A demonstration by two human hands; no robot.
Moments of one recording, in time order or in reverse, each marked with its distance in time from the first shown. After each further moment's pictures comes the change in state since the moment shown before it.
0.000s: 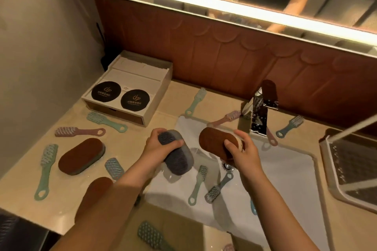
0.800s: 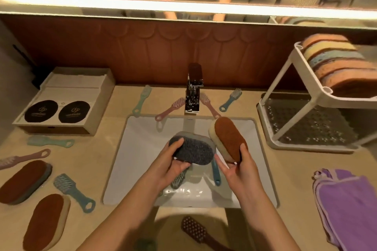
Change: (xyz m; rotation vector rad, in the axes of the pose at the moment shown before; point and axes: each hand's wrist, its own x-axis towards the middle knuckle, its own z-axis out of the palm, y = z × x) left_hand -0.083 0.001 0.151 -0.699 -0.511 -0.380; right_hand -0.071 0.036 -0.127 1.100 0.301 0.336
